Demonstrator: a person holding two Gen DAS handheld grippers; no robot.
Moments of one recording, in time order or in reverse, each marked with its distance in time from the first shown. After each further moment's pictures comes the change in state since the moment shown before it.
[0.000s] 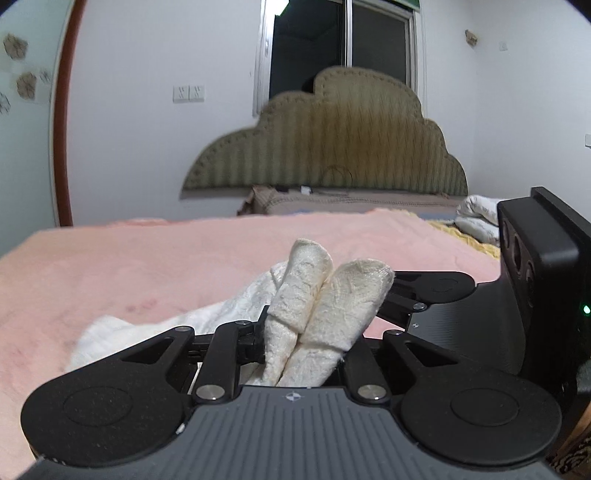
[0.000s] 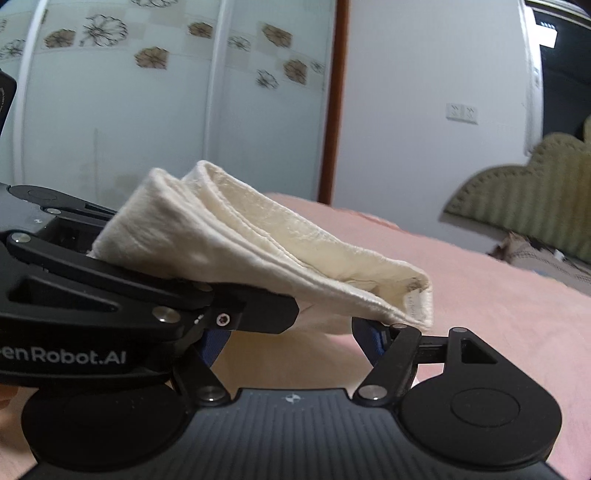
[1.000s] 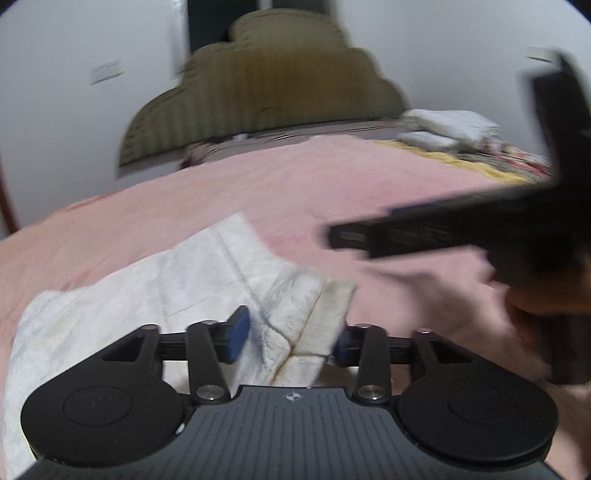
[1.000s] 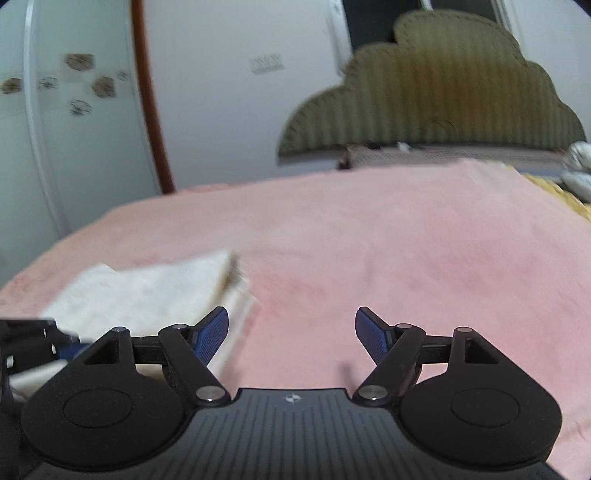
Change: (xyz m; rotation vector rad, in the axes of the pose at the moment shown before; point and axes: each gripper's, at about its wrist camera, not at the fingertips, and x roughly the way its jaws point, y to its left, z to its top) left arm 0.022 -0.018 -0.042 0.250 0.145 -0.184; right arm -0.061 -0.044 -0.036 0.429 0.022 -0.360
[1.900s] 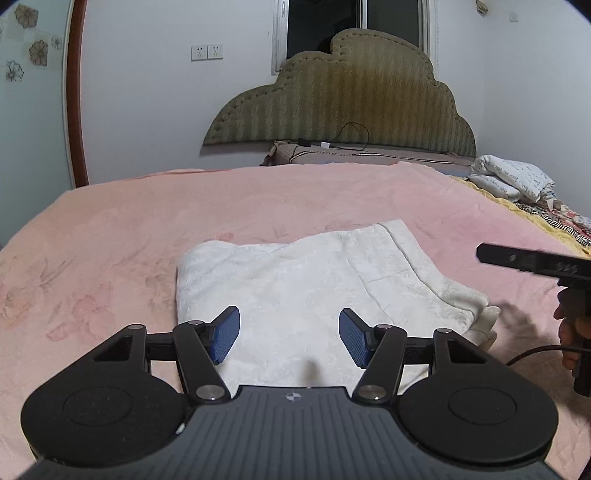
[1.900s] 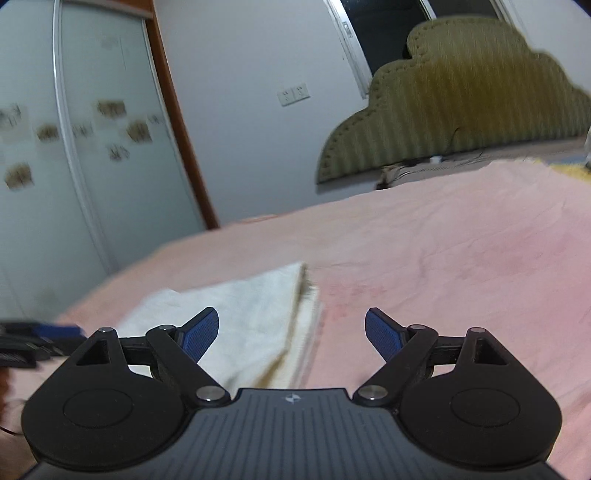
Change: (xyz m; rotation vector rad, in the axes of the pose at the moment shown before) left arm -0.090 0.129 -0.045 -0.242 -0.010 0.164; right arm -0.033 -0.008 -0.023 0.169 -0.075 0.189
